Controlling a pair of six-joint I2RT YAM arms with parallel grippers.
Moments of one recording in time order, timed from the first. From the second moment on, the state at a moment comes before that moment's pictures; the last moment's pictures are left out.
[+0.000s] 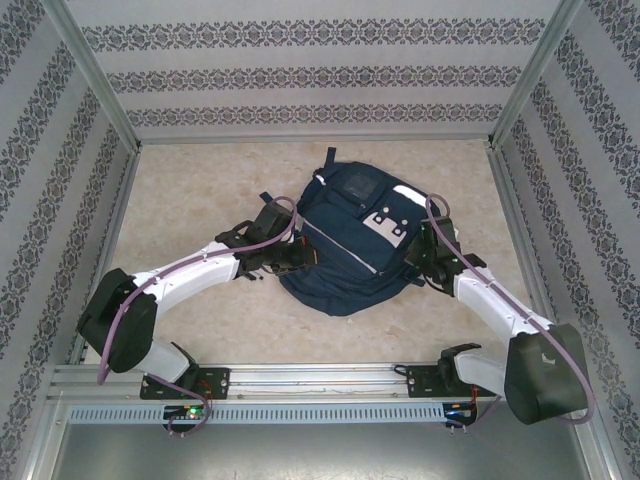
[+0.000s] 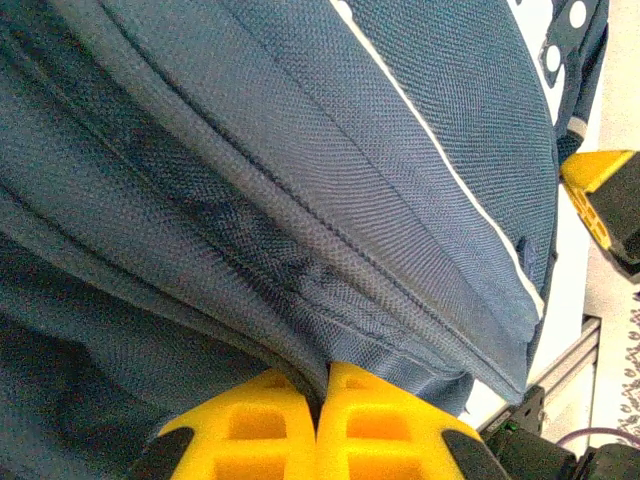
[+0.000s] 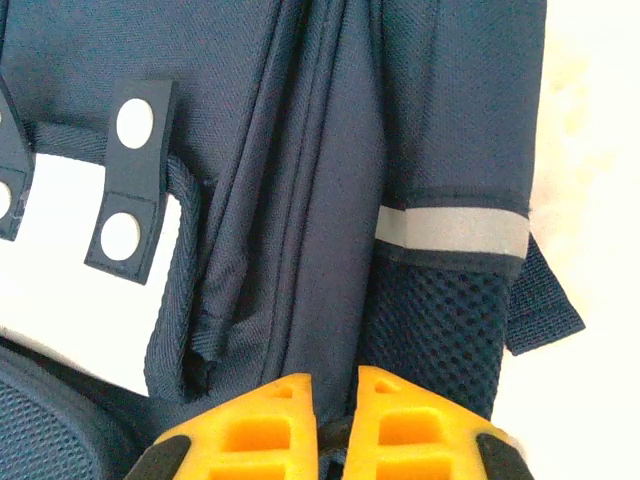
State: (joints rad) left arm -0.63 1.49 0.96 -0.34 0.34 -0.83; right arm 0.20 1.18 0.60 -0.35 0.07 0.73
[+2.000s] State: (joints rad) left arm -0.67 1.63 1.14 -0.53 0.17 -0.88; right arm 0.25 1.03 0.54 -0.39 -0.40 0.47
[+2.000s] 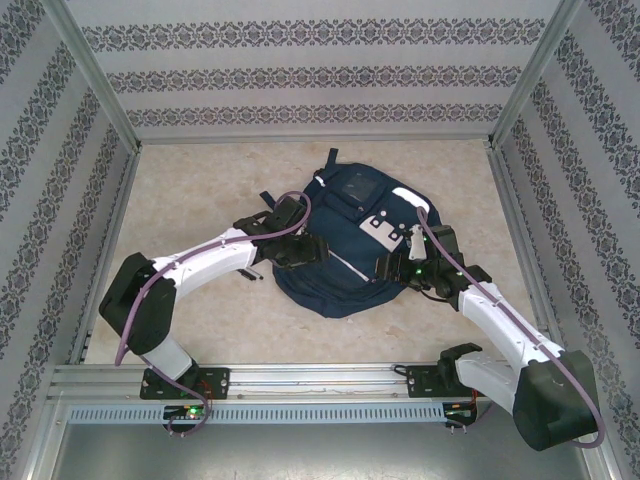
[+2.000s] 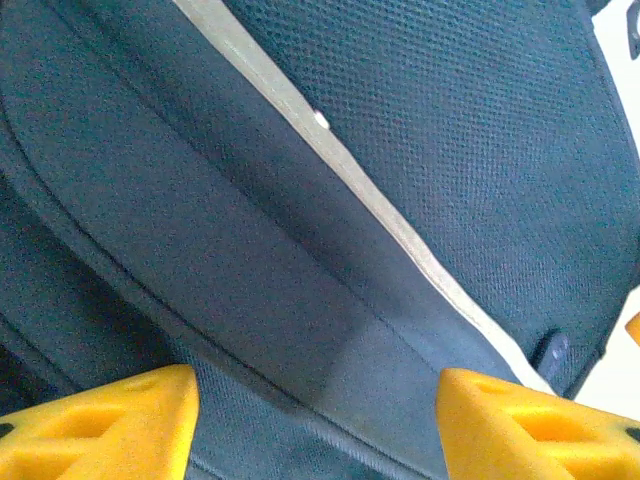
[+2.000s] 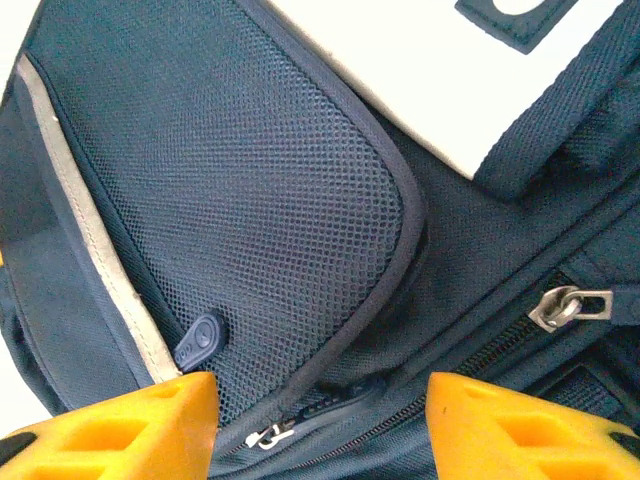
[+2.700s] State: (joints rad) left arm -0.65 1.68 1.21 -0.47 0.21 -1.02; right arm 0.26 1.08 0.51 -0.28 -0.50 0.35
